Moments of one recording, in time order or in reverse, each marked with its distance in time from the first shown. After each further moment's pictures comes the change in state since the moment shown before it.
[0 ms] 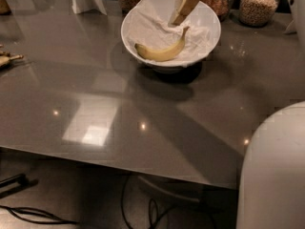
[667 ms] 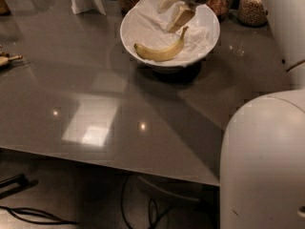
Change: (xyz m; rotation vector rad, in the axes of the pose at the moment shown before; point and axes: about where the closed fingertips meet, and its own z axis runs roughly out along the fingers) arm 0.032 0.018 0.044 -0.113 0.042 0.056
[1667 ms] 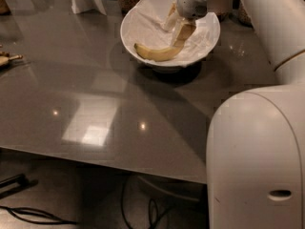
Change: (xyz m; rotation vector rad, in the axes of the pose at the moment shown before) arm 0.040 0.025 0.033 -0.128 0.135 0.140
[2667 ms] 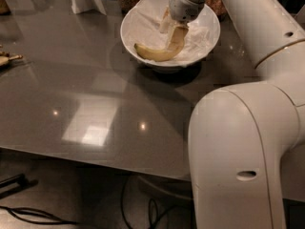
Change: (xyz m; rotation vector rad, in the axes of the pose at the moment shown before) arm -0.001 -0.013 0.028 -0.033 0.026 0.044
